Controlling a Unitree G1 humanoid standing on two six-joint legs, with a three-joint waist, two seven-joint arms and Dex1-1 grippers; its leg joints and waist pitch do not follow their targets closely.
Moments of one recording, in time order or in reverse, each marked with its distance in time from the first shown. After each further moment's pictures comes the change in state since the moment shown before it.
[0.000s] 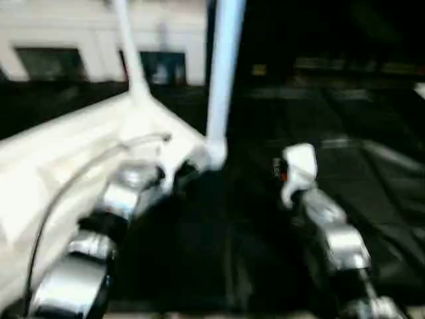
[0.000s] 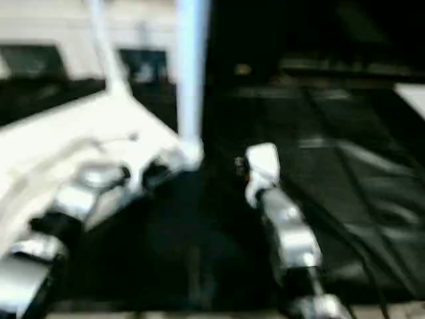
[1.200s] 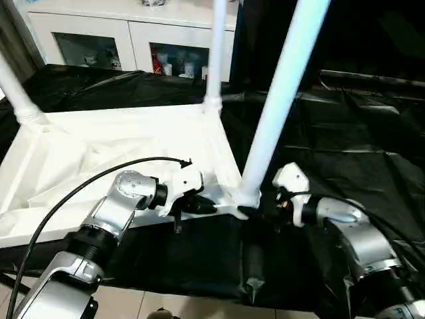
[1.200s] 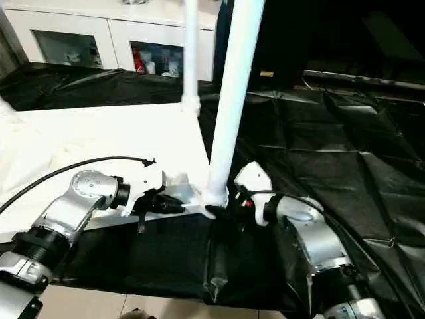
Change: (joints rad) left arm 0.136 0.108 -0.115 -0.228 -0.075 -0.094 -0.500; right arm -0.003 -0.202 0.223 -0.018 0.078 -0.074 0.636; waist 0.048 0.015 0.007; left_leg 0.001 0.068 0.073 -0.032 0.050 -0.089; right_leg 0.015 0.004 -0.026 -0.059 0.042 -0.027
